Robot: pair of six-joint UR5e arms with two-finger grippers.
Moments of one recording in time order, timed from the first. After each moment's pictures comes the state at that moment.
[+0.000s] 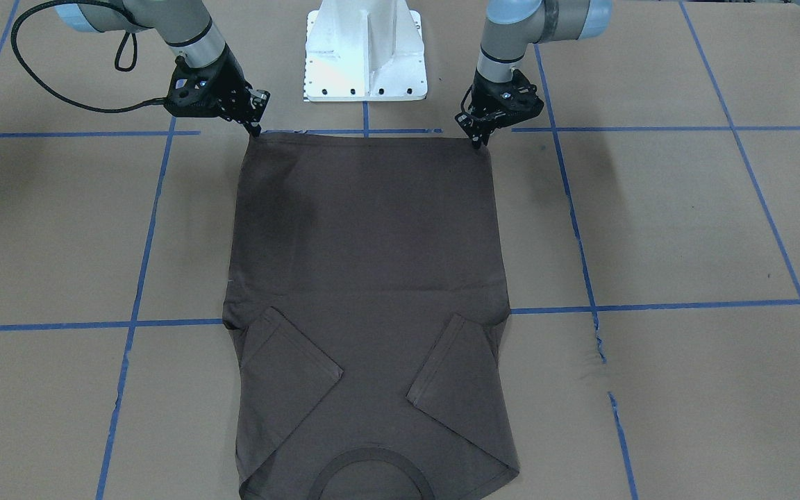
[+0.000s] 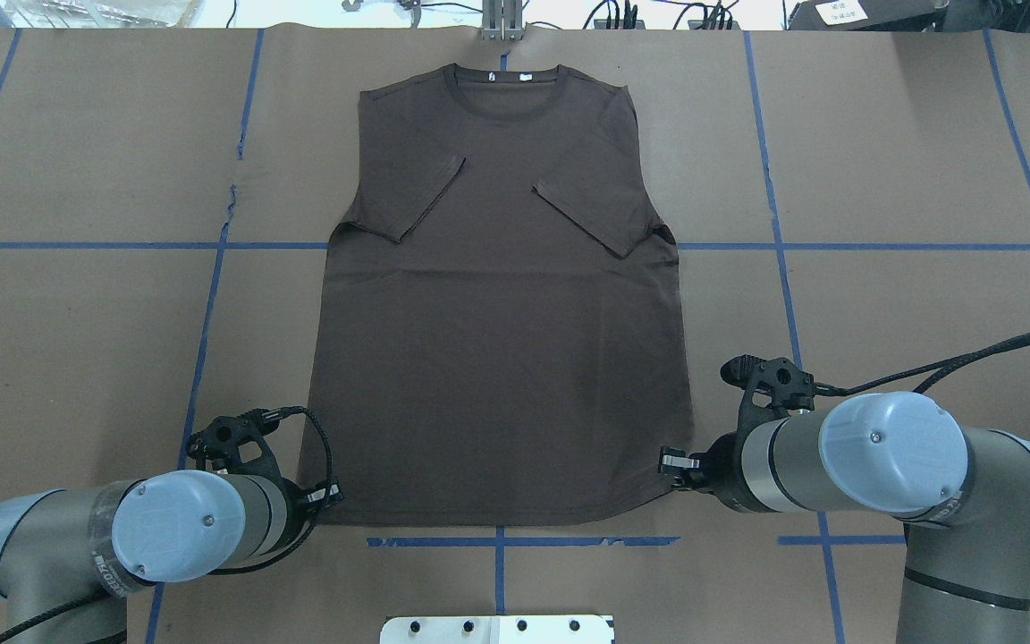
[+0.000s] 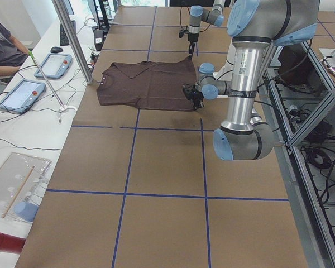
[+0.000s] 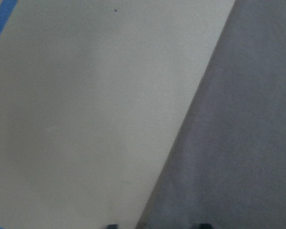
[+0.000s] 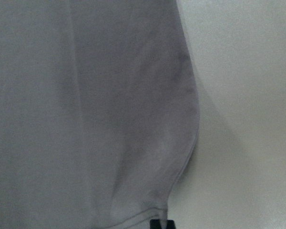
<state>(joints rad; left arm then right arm) -0.20 -1.77 -2.01 -1.74 -1.59 -1.83 0.32 -1.47 2.11 -1.24 1.78 1.62</state>
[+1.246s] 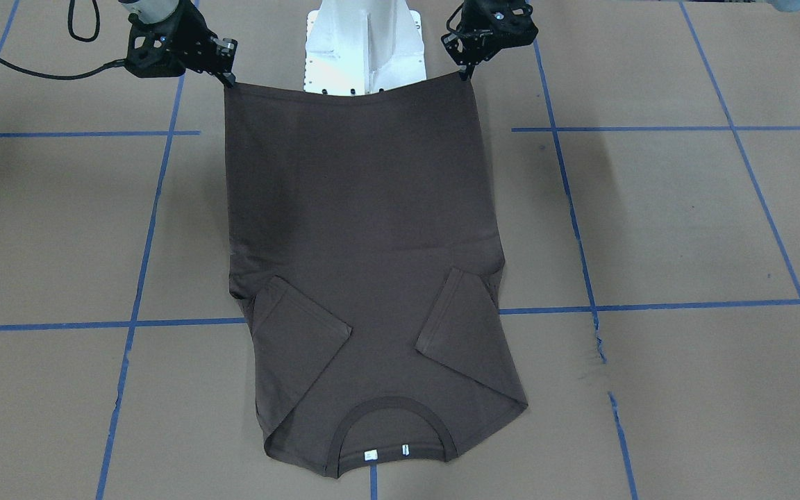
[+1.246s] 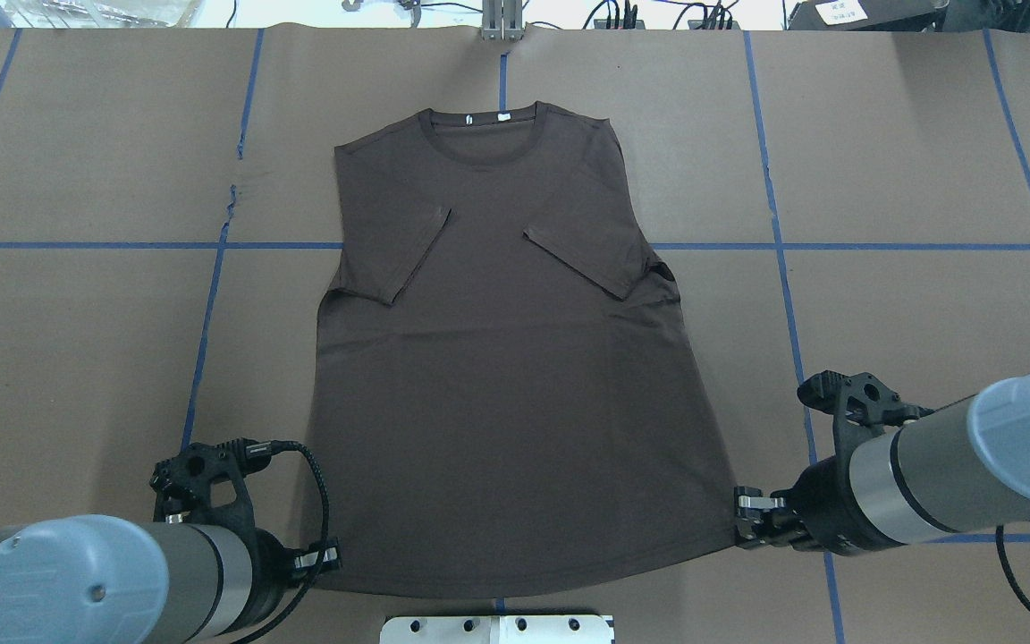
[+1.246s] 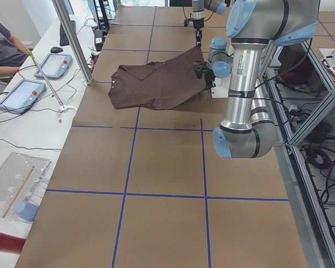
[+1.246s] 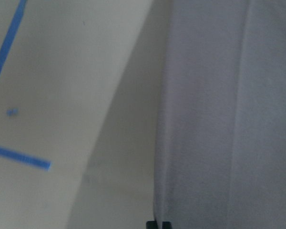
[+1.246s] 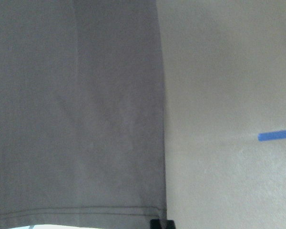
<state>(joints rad) -0.11 -1.79 -2.37 -1.46 -1.64 -1.76 0.36 -1.66 2.33 -1.25 2.04 1.61</state>
